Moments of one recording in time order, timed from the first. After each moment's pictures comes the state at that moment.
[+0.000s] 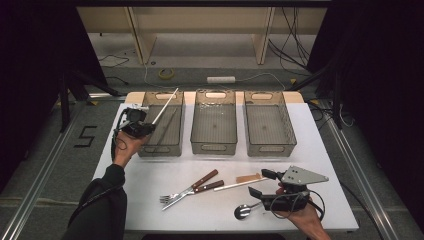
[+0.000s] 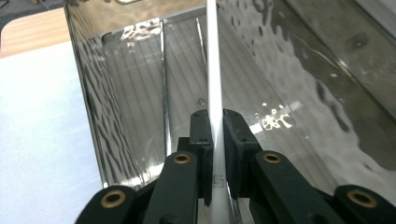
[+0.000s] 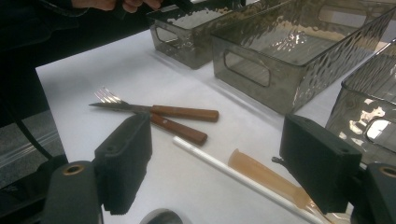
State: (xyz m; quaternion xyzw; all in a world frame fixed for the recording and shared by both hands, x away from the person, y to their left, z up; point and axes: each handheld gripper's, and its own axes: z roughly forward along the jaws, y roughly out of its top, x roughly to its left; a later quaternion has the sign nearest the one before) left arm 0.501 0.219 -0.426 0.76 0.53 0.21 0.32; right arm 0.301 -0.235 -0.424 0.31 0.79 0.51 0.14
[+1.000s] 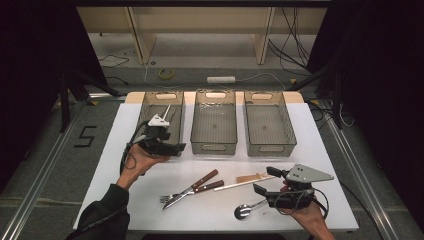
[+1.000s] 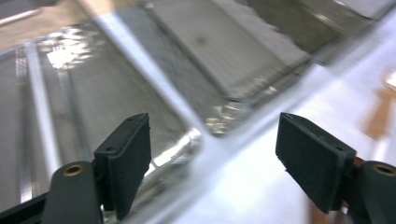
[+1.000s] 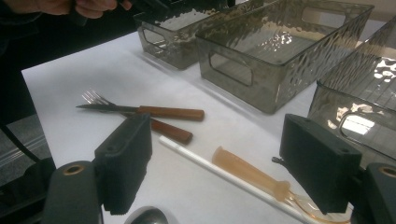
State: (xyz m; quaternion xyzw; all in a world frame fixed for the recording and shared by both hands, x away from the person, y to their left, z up) left arm 0.432 0.155 -0.402 0.81 0.41 0.14 0.39; right arm 0.304 -0.246 -0.422 0.32 0.78 0.51 0.15
